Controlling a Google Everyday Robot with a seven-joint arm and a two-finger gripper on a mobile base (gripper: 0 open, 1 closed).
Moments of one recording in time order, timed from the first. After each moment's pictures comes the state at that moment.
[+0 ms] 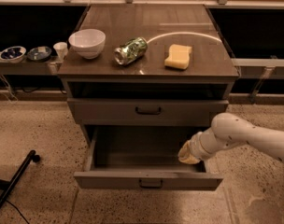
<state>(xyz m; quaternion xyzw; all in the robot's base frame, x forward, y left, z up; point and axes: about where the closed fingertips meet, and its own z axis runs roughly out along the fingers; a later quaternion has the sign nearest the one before) 0.538 -0.176 0.496 -0.67 0.70 0.12 0.21</state>
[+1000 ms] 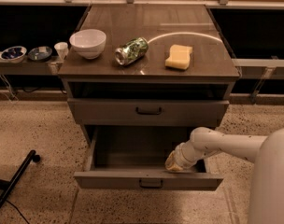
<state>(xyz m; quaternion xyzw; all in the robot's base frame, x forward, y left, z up) 0.554 -0.136 0.400 -0.67 0.71 0.12 0.20</state>
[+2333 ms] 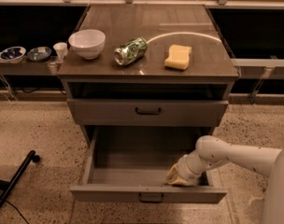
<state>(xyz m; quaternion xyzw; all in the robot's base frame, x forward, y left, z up) 0.492 -0.132 0.385 -0.69 0.68 0.20 0.18</state>
